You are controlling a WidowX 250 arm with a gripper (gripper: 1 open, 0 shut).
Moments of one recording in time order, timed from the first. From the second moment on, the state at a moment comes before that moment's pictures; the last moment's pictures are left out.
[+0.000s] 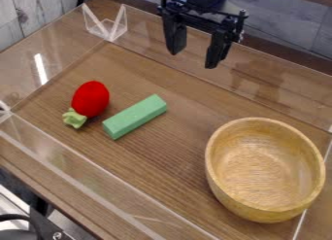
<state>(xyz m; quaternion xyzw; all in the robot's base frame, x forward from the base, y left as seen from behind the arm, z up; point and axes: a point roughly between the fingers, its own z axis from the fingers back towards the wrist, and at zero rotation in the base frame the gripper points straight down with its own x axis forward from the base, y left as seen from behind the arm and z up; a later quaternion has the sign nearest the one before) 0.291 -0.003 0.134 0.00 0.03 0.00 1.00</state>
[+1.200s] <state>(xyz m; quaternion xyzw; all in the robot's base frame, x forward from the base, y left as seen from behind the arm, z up) 0.223 0.130 0.093 -0.01 0.02 0.14 0.99</state>
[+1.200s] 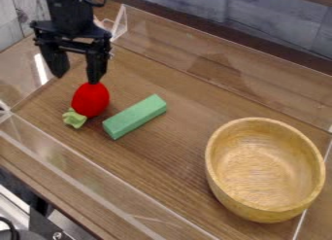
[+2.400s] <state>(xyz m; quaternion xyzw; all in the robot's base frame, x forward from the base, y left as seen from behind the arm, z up) 0.239 0.125 0.028 -0.01 0.03 0.15 0.99</state>
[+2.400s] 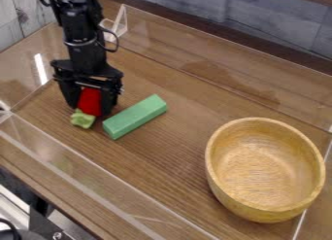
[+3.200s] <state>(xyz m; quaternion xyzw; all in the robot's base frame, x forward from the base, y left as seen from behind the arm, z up) 0.248 0.142 0.035 -0.03 0.05 0.11 0.99</state>
